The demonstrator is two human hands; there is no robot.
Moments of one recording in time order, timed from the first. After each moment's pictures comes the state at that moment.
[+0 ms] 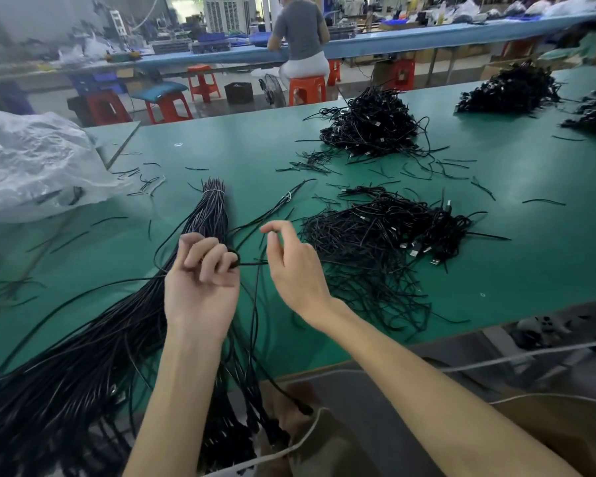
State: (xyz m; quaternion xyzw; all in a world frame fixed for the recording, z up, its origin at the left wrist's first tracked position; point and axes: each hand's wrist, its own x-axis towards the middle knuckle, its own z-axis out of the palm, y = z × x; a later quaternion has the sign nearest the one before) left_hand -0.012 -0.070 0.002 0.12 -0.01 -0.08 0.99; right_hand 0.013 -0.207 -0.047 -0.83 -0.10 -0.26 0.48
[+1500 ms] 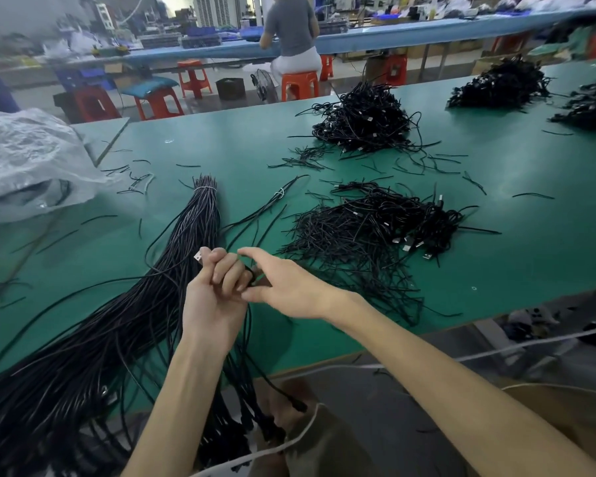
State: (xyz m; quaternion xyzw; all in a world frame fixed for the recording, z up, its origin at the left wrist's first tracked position) left_hand -0.002 -0.083 -0.041 0.26 0.03 -0.09 0.96; right_hand -0.007 -0.222 -0.019 -0.88 -0.19 0.10 0.43
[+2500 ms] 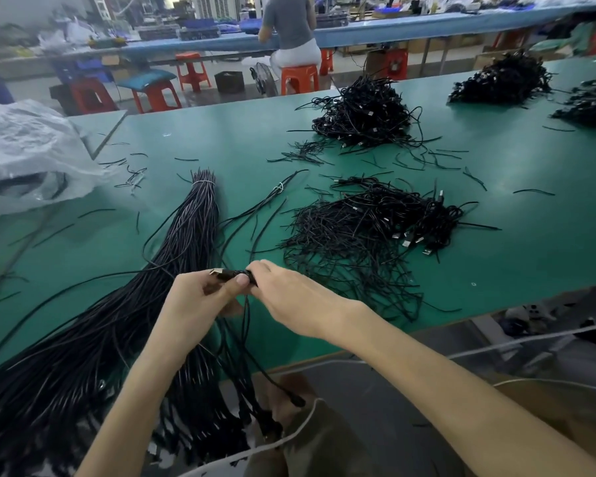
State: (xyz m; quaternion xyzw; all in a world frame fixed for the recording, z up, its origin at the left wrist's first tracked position) left_hand -0.021 -0.037 -0.037 0.82 -0.10 0.00 0.56; right_hand -0.032 -0.224 -0.025 -0.93 -0.25 0.02 0.27
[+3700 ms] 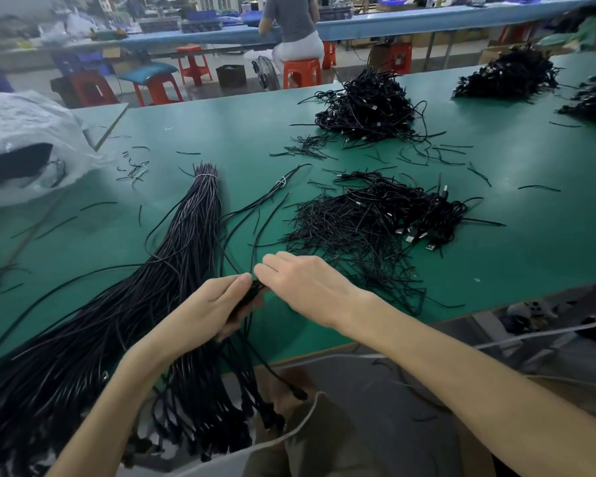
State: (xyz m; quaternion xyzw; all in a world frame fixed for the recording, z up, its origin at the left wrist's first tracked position) left_hand -0.022 -0.037 -0.038 0.83 -0.19 -0.16 0.50; right_hand -0.030 -0.240 -0.031 -0.92 -0.36 -0.16 0.03
